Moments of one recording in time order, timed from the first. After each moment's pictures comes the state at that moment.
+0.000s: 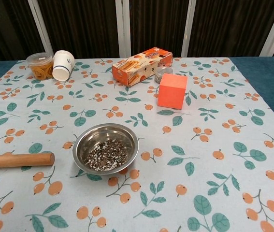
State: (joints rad) left arm -0.10 -1.15 -0.01 -1.76 1.48 1.40 0.29; right arm 0.06 -1.14 0.03 -1.59 -1.58 1.52 0.03
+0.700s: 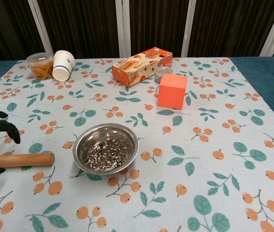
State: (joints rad) left arm -0.30 -1.49 -0.07 -1.81 1.10 1.20 0.87; right arm 0.06 -1.14 0.03 -1.60 -1.57 1.51 0.05
